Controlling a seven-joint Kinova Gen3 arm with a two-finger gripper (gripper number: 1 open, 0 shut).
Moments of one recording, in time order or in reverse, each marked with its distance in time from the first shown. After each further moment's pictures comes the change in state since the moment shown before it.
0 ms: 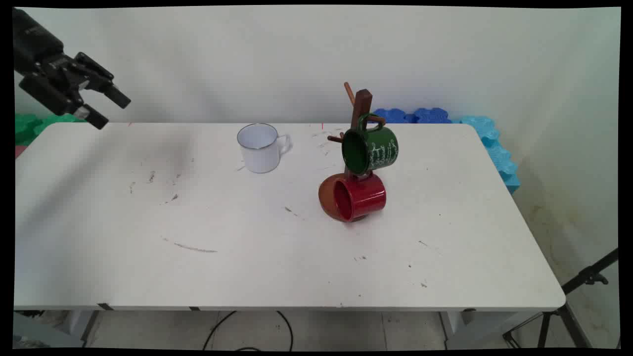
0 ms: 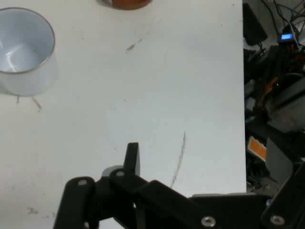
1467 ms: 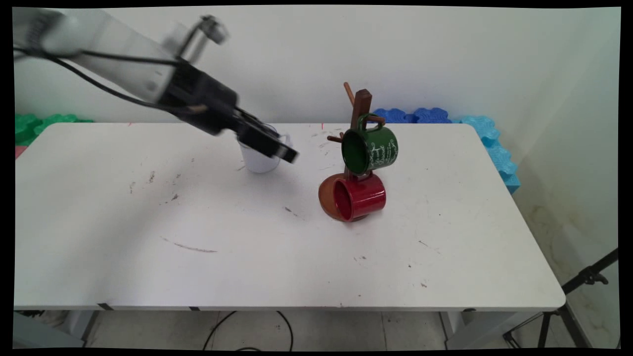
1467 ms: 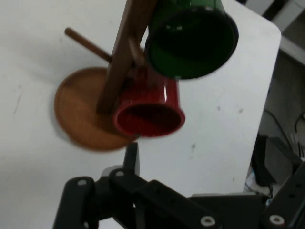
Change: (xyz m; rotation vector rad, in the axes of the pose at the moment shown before) arm 0.136 0.101 0.233 0.152 0.217 -0.292
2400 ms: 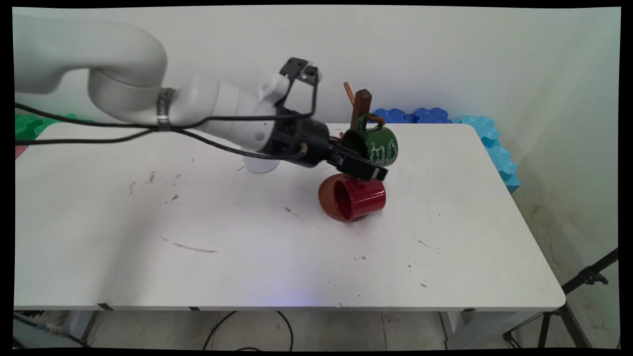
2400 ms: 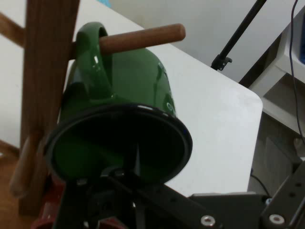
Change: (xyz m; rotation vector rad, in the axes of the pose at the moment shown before) arm 0.008 0.049 0.126 -0.035 0.169 -0.017
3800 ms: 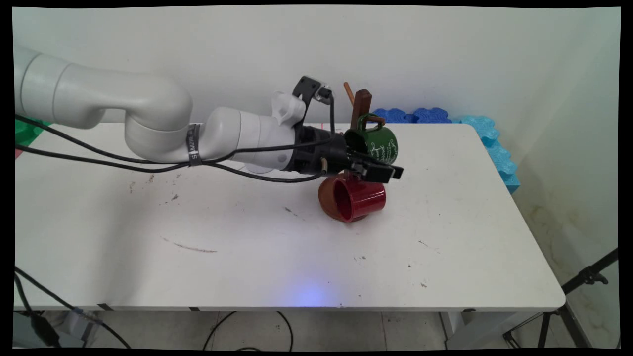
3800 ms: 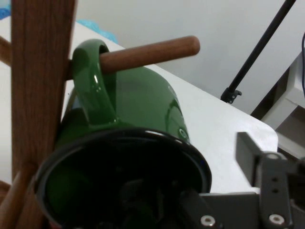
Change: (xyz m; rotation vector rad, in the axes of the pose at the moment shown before) arm -0.025 -0.002 0.037 0.017 0.127 0.029
